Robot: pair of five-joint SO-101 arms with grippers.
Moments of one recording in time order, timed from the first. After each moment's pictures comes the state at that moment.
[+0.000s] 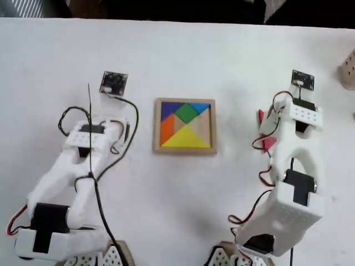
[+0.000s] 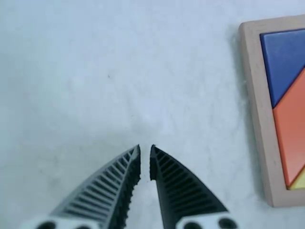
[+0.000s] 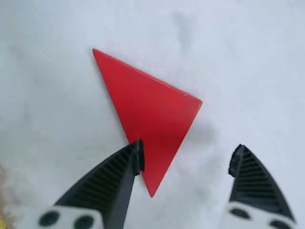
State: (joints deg) left arm -0.2 -7.0 46.7 30.0 -4.2; right arm 16.2 16.0 10.1 58.3 2.3
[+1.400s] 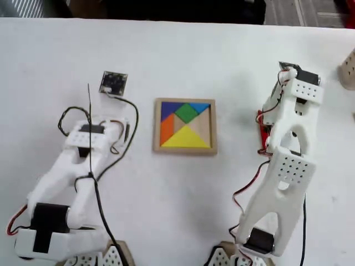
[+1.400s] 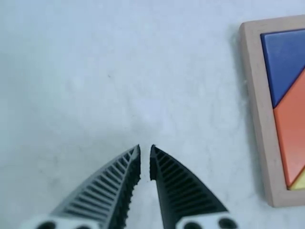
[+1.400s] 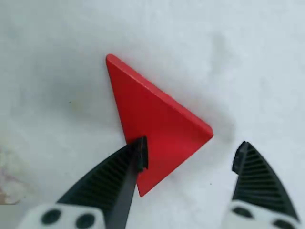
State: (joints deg) left arm -0.2 -7.0 46.7 30.0 -4.2; right arm 16.2 51.6 -44.7 94.2 15.5
